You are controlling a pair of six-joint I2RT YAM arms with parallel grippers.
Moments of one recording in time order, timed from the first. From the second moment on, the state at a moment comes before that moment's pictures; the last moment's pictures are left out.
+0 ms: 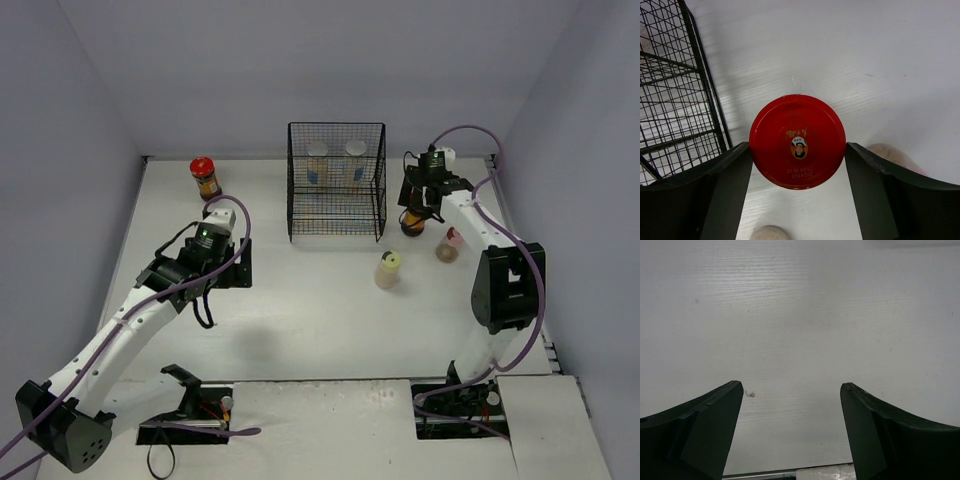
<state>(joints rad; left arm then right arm) -0.50 1.02 0.99 -0.83 -0.23 -0.39 0.16 1.78 1.39 -0.44 0.26 0.34</state>
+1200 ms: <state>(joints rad) -0.50 1.05 0.98 -0.83 -0.22 -0.38 0.17 1.74 1.92 -0.74 0.08 0.15</state>
